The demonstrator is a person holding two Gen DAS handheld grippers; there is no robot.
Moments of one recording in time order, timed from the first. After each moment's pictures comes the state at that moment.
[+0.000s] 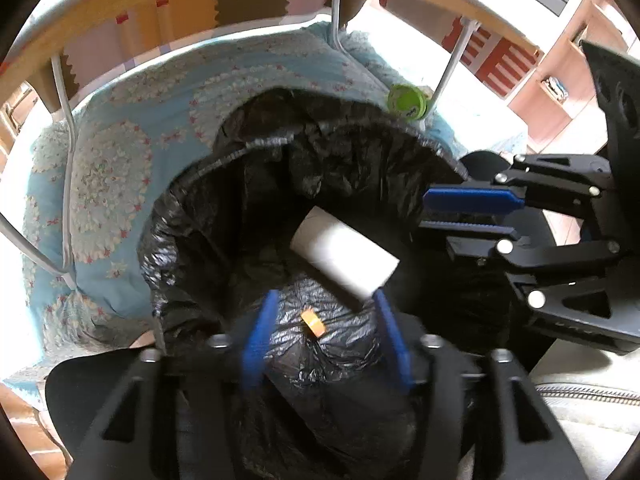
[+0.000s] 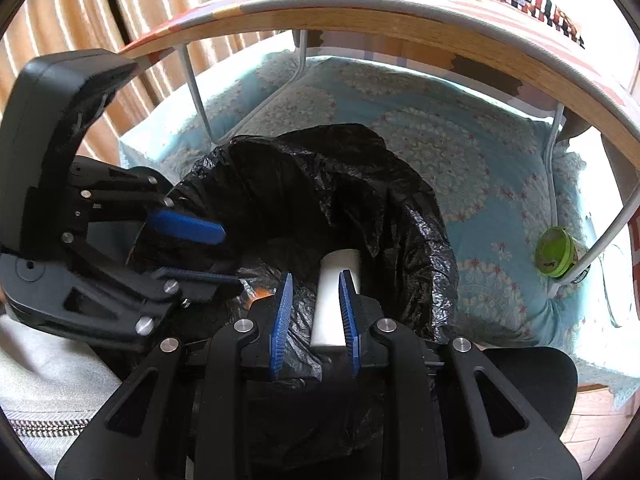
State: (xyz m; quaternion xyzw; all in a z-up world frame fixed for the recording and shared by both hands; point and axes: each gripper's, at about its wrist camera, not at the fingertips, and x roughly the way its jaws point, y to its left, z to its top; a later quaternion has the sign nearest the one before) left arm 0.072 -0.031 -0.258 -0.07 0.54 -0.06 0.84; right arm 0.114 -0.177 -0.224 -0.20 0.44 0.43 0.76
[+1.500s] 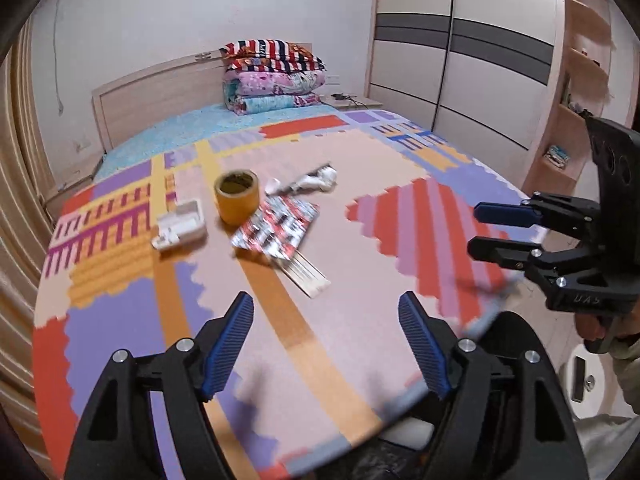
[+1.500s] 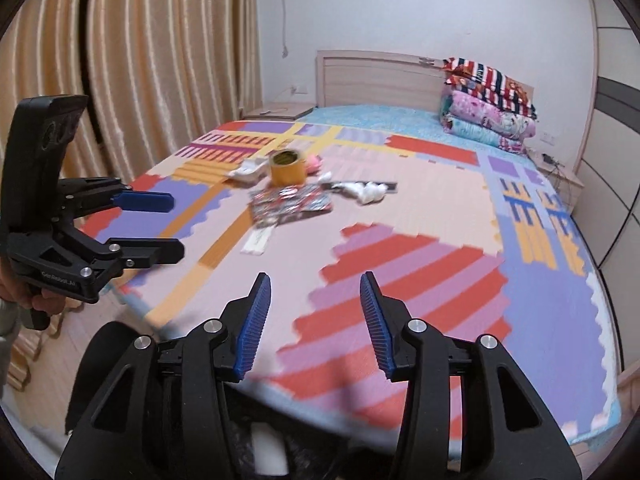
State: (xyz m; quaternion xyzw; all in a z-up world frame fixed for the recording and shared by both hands) left arm 0.158 0.065 -0.084 -0.01 0.37 -0.01 0.93; right arm 0.231 -0.159 -0.073 -0.14 0.30 0.40 0.85
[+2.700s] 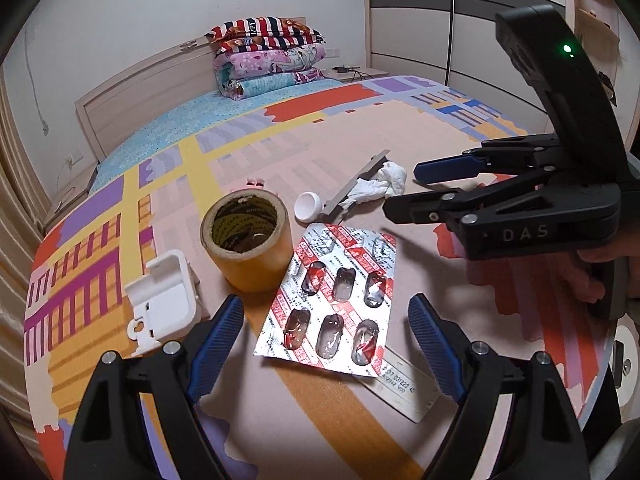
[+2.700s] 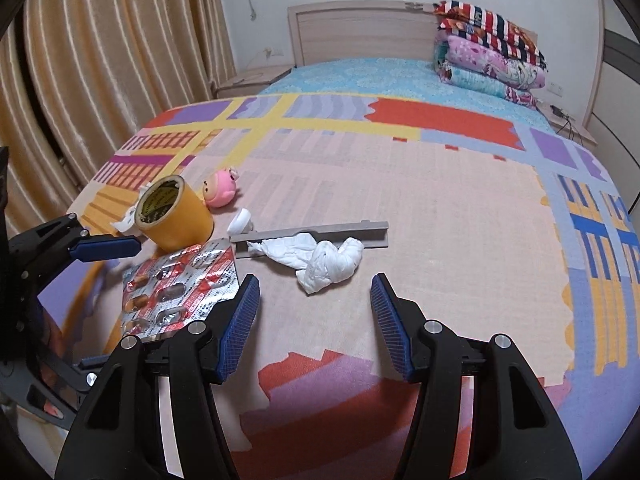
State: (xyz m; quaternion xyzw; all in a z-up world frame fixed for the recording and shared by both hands) left arm 0.275 0.101 -0.130 0.04 0.41 -0.01 0.91; right arm 0.383 -0.061 -0.118 -0.12 0.40 0.38 0.82
